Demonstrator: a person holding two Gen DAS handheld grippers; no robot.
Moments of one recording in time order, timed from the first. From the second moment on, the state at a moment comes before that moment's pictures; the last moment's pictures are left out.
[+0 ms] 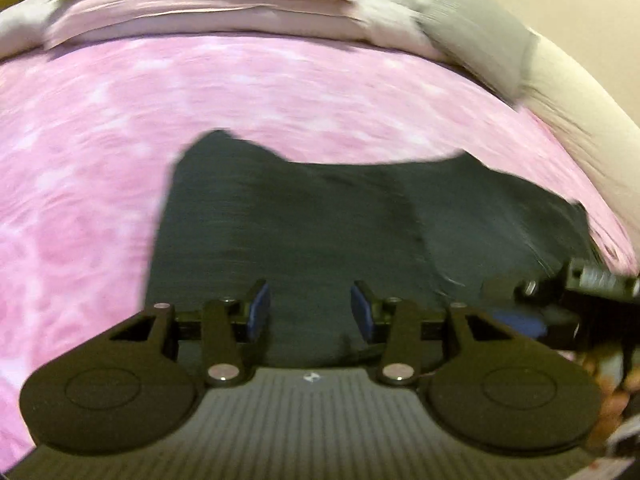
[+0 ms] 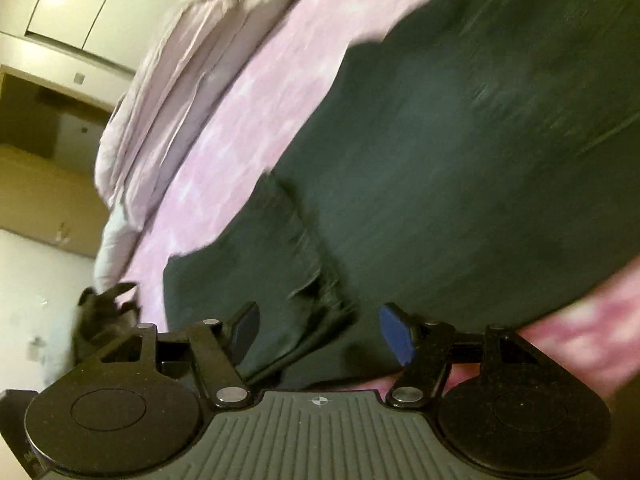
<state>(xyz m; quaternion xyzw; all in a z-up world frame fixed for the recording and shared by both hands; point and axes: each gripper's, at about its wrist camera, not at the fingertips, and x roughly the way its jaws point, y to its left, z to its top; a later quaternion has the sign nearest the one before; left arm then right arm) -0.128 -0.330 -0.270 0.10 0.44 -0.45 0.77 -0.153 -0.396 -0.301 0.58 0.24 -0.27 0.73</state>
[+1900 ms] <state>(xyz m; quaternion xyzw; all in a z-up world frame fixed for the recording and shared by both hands) -0.042 -0.407 -0.317 0.17 0.41 -0.46 0.77 -0.105 -0.447 -0.294 0.22 0.38 -0.42 0.79</state>
